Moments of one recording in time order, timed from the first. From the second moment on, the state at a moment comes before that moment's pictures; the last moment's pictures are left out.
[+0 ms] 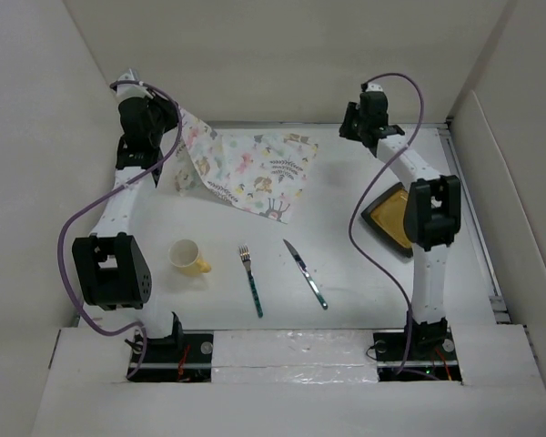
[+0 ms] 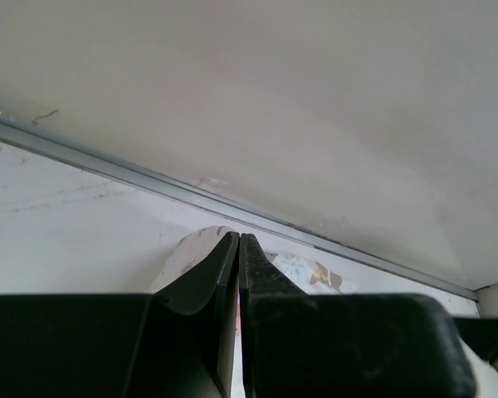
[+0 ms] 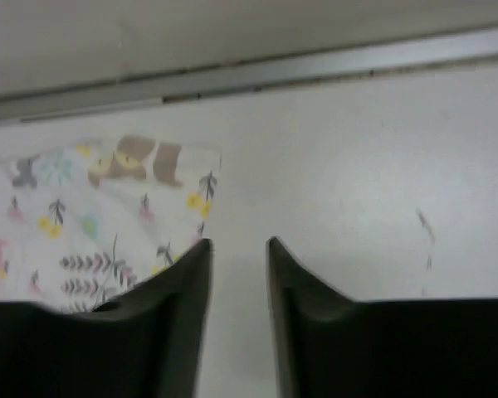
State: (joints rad) left arm 0.02 1.59 1.38 0.15 0.04 -0.54; right arm 0.20 2.27 2.04 -0.24 0.03 0.33
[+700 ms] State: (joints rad) left arm 0.02 1.43 1.16 0.11 0.00 -0.54; right arm 0.76 1.84 1.13 -0.11 0.14 0.21
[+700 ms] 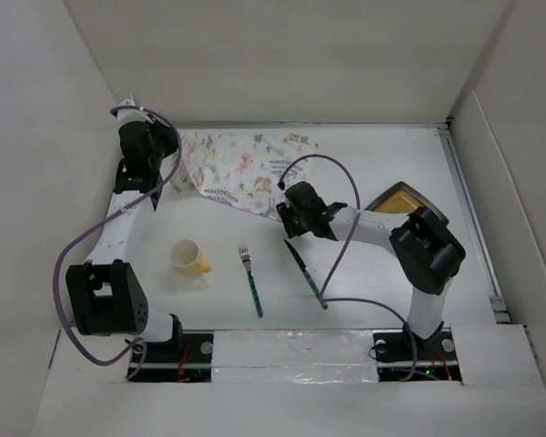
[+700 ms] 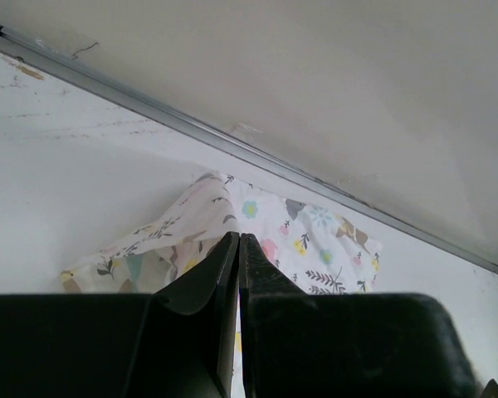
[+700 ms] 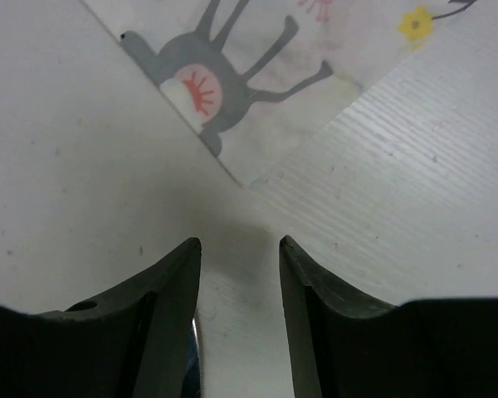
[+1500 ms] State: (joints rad) left arm 0.02 1.38 1.13 0.12 0.01 -0.53; right arm 0.74 2.03 1.35 -0.17 0.25 0.17
